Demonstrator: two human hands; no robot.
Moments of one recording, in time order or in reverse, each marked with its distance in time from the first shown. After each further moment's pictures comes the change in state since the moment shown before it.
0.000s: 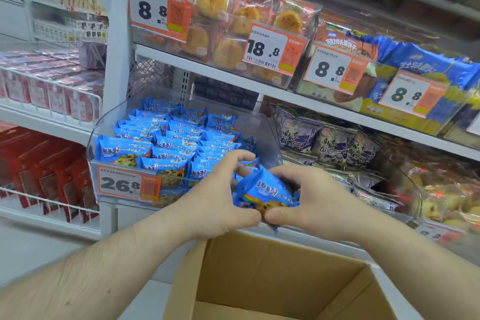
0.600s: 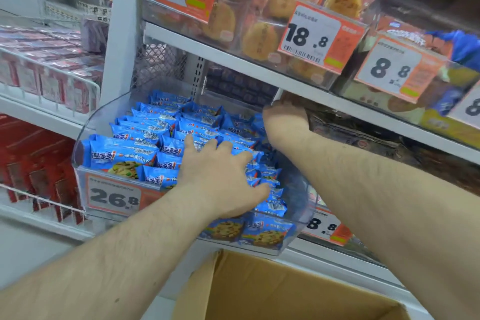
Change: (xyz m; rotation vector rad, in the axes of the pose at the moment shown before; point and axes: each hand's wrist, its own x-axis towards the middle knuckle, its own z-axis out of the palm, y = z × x) left_hand 0.069 -0.034 -0.033 1.114 0.129 -0.242; right_hand 0.233 0.026 0.022 -1.100 0.162 0.143
